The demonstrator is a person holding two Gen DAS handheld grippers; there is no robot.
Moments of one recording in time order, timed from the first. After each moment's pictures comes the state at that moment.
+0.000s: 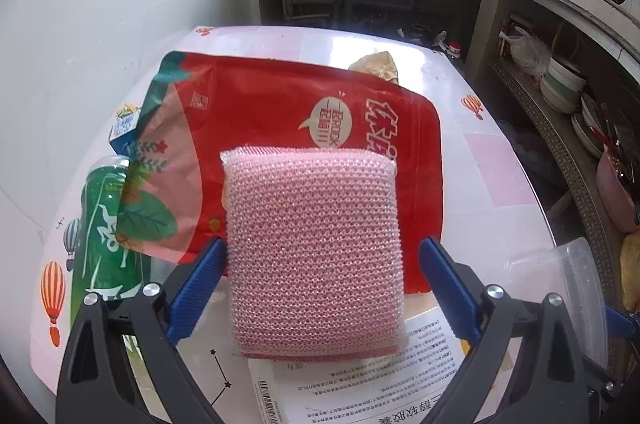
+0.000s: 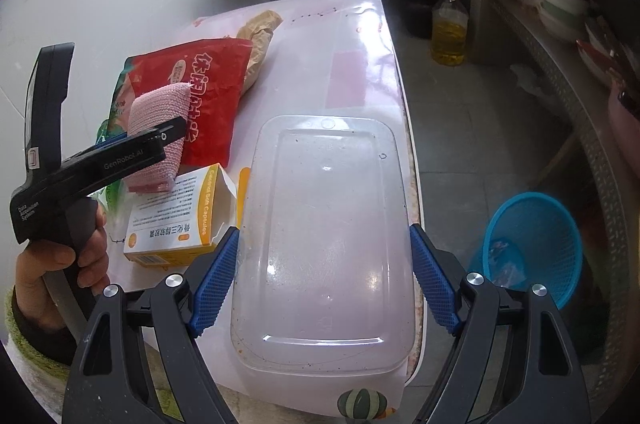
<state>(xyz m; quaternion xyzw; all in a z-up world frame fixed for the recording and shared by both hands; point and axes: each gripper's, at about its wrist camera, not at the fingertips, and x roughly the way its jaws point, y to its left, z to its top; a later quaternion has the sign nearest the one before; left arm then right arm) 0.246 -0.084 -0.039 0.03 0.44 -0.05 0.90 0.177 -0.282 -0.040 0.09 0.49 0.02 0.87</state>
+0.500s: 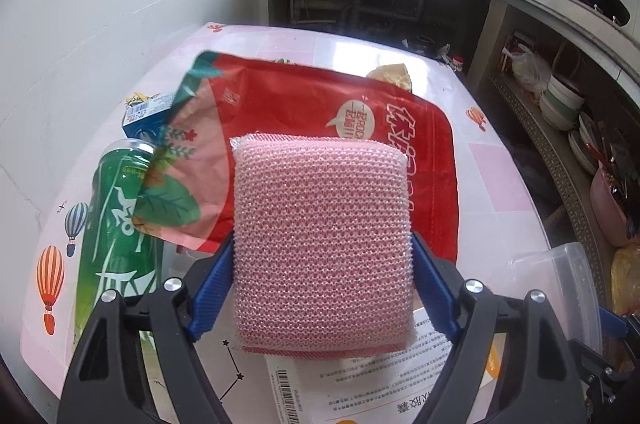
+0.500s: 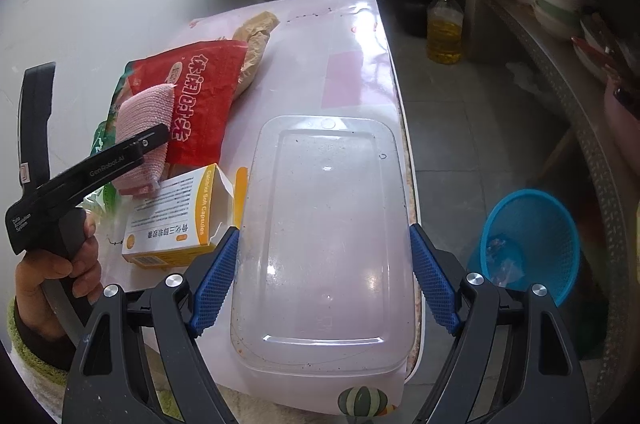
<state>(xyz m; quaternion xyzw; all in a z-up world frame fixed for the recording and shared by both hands) 0.229 -0.058 -0.031 0.00 0.43 -0.05 0.90 0.177 -0.283 -0.039 0.09 0.49 0.01 0.86</state>
